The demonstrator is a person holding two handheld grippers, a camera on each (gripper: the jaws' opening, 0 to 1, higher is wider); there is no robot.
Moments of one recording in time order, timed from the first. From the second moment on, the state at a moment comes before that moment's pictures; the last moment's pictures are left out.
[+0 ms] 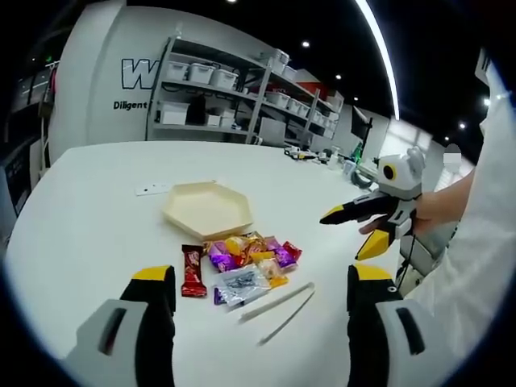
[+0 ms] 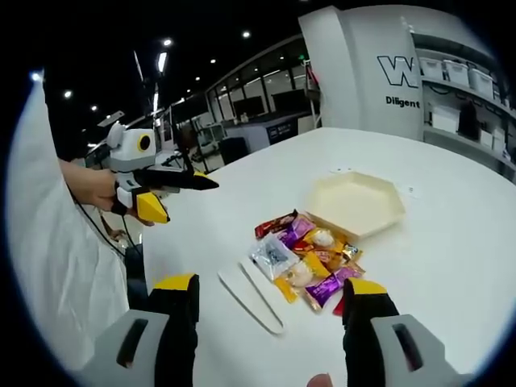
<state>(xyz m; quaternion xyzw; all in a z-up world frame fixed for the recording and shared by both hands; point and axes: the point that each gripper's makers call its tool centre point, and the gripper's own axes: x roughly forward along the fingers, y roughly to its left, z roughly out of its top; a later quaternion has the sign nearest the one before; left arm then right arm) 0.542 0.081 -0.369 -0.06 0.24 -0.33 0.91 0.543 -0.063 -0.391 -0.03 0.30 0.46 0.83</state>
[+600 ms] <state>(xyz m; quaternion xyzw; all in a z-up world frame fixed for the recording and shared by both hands) 0.541 0.080 -0.373 -0.06 0.25 -0.33 0.91 0.543 -0.062 -0.393 -0.04 0.30 0.47 0.83</state>
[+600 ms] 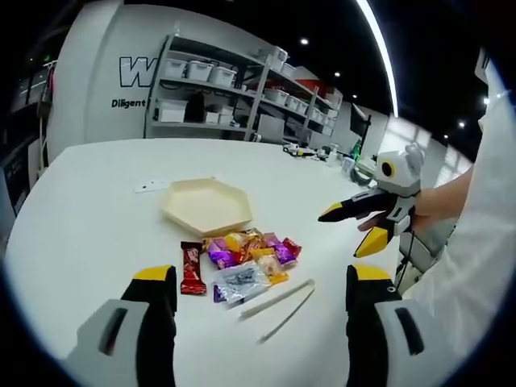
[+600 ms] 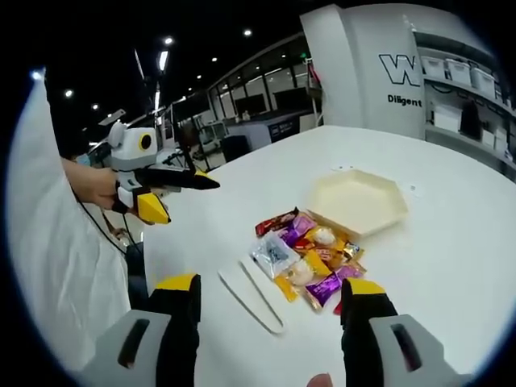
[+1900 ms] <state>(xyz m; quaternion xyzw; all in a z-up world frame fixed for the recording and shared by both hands) 0.531 0.077 -0.388 -0.05 0.27 -0.34 0.90 0.536 -0.060 -0.407 -0.03 0.32 0.48 0.82</state>
